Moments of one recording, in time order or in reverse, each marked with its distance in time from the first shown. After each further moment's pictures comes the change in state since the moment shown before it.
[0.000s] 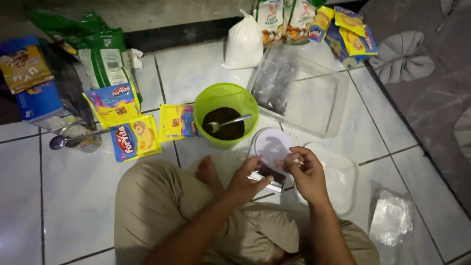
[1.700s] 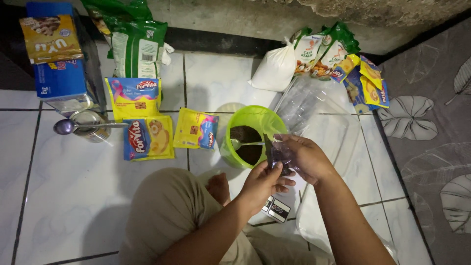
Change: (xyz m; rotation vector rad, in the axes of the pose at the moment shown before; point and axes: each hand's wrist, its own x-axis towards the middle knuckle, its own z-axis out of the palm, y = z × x) left_hand 0.052 0.038 -0.013 -0.907 -0.097 -0.069; right_hand 0.093 -0.110 0.137 -0.207 -0.283 0.474
